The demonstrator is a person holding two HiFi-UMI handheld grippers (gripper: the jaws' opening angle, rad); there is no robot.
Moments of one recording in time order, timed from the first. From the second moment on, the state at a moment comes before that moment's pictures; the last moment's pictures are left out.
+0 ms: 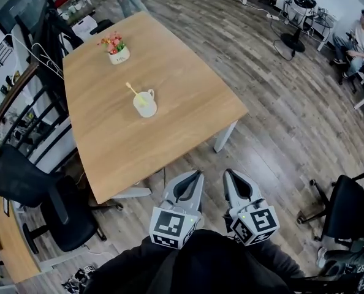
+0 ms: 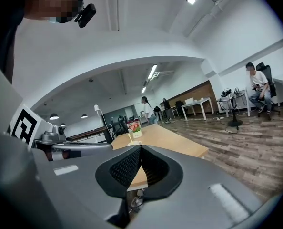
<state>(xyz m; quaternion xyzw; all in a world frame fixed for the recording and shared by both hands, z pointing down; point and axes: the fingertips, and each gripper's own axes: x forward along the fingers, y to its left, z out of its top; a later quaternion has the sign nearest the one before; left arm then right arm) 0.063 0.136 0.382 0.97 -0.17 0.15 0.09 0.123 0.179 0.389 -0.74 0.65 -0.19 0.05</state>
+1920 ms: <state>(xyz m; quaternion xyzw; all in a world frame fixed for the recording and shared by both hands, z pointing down) 0.038 -0.173 0.366 0.84 -0.51 0.14 0.11 0.095 -0.191 0.374 -0.43 0.88 -0.19 0.01</state>
